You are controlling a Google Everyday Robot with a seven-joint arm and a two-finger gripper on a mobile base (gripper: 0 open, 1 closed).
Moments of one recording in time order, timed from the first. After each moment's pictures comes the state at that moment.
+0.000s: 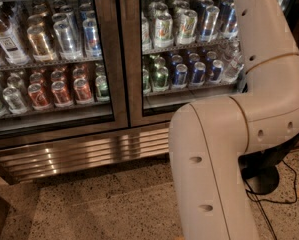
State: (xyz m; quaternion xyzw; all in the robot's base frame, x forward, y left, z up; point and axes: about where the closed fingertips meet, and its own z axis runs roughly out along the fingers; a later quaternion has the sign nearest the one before) arm 0.686 0.069 1.077 -0.49 0.63 0.48 0.37
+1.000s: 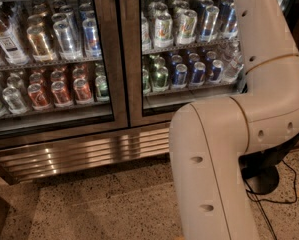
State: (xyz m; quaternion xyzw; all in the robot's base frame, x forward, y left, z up) arm 0.687 0.067 1.076 -0.49 0.63 0.48 0.37
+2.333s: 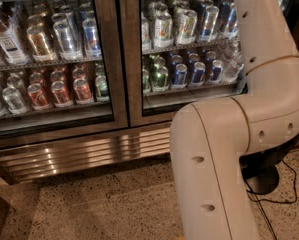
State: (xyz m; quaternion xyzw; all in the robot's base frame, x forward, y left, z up) arm 0.688 0.064 1.075 -0.48 0.63 0.48 0.38
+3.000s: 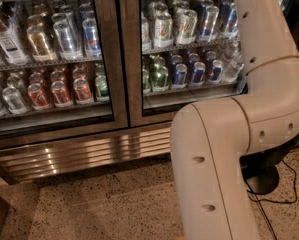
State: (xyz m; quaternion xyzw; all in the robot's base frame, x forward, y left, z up) arm 0.688 0.063 1.075 -0.48 0.63 0.48 0.38
